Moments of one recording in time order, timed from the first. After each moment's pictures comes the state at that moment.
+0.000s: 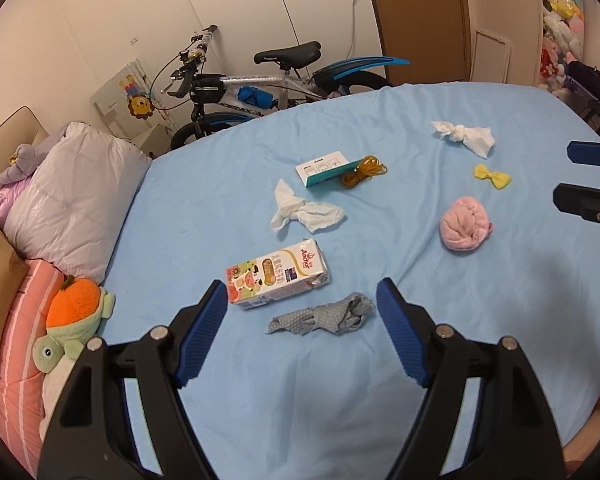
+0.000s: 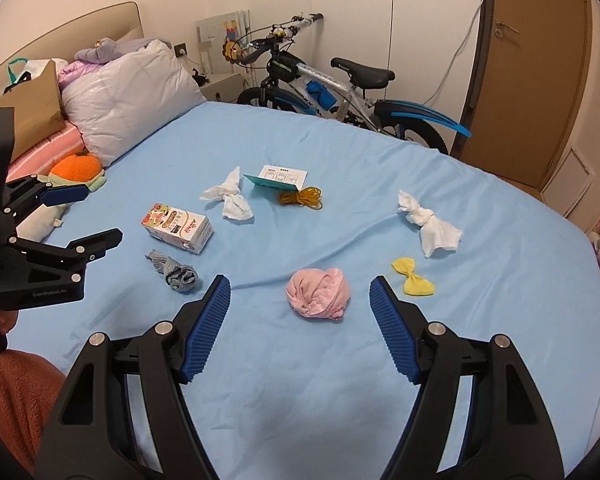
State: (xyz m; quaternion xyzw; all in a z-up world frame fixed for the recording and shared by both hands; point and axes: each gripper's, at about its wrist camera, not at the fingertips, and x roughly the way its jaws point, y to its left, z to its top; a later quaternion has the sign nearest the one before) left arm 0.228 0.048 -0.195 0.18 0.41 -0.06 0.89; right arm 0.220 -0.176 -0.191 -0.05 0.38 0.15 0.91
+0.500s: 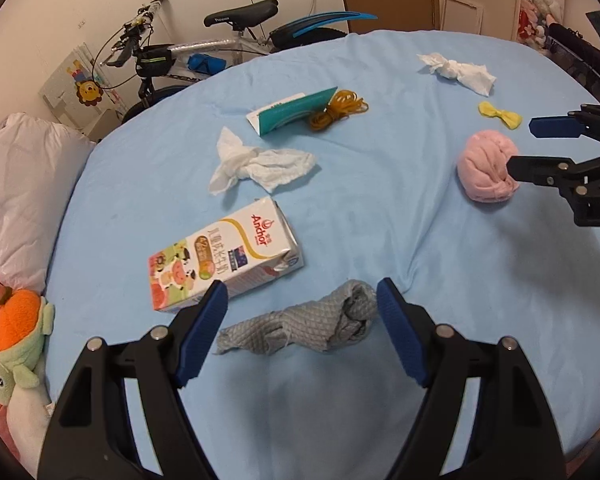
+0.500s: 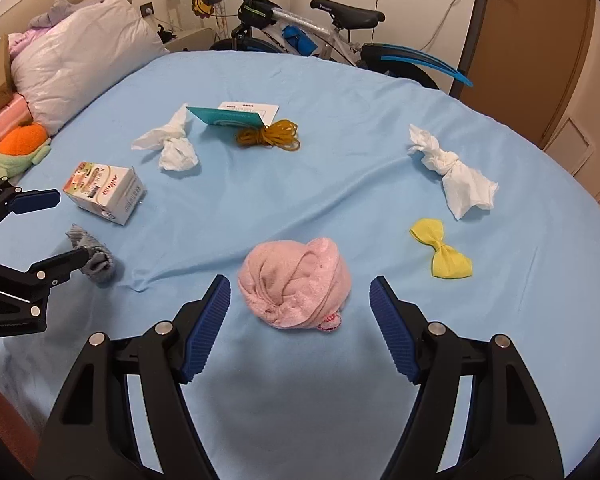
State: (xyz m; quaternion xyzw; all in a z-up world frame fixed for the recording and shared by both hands) left arm 0.279 0.054 -0.292 0.19 0.46 -0.12 0.86; right arm 0.294 -0.168 -0.296 -0.06 0.45 0.11 0.88
